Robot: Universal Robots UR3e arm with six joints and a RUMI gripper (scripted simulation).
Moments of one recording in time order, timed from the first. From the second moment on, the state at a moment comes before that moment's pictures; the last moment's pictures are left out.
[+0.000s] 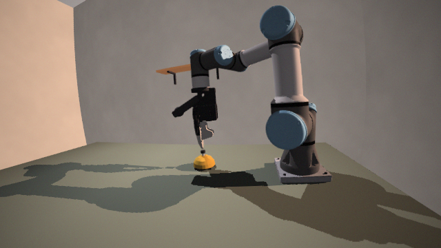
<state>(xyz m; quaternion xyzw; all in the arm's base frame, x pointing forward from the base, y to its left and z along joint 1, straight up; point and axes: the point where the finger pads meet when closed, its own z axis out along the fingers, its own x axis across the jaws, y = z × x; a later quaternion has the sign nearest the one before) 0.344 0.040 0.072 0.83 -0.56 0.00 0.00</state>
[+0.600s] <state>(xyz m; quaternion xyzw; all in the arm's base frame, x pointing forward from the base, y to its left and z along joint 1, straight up) 0.344 0.040 0.071 0.83 -0.56 0.00 0.00</state>
